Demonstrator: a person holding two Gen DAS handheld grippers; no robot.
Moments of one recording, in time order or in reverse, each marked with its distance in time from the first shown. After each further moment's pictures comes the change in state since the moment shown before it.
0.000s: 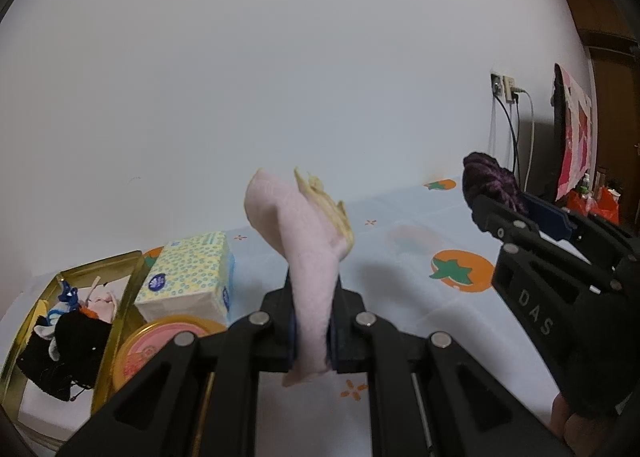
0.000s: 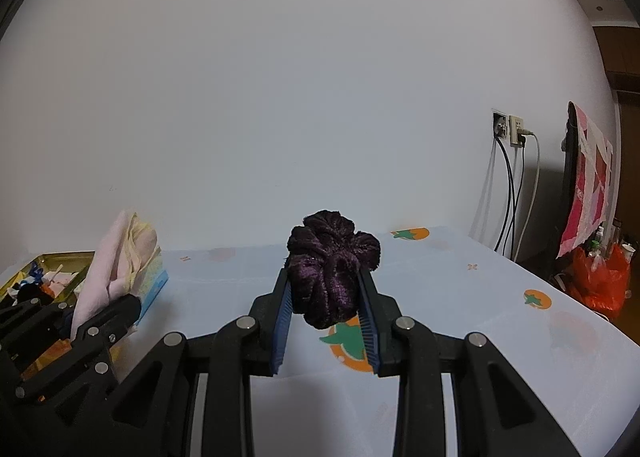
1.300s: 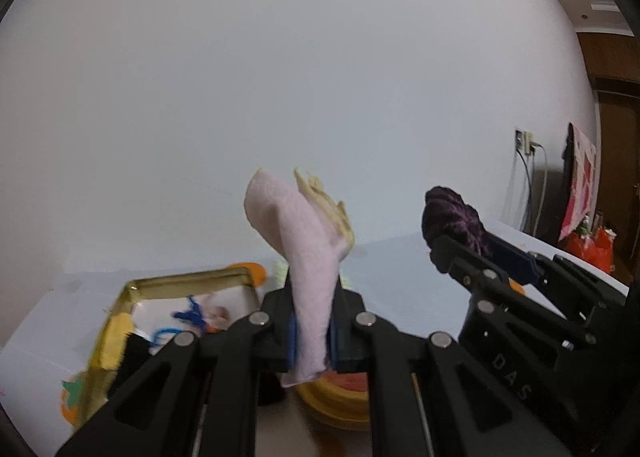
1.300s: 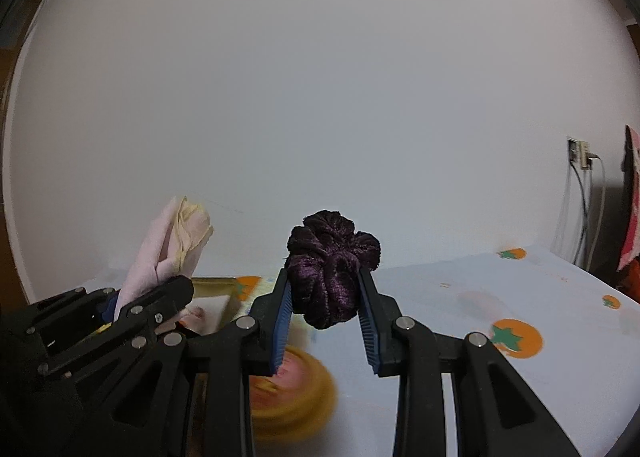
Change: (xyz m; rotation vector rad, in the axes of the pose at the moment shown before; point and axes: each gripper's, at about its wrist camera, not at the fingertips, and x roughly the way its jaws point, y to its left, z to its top) left arm -0.062 0.157 0.000 -0.105 -0.103 0.011; right arm -0.044 0.154 0.017 0.001 -0.070 0.246
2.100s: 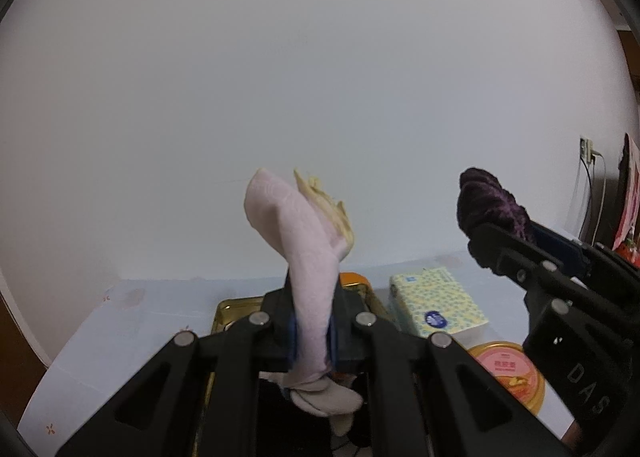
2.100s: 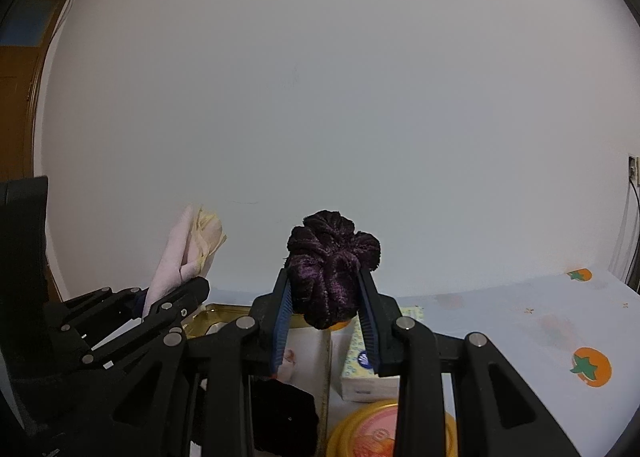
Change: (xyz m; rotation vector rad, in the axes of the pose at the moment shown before) left arm 0.031 0.101 0.025 -0.036 0.039 0.179; right arm 0.062 0.077 0.030 -0.037 0.022 0.147
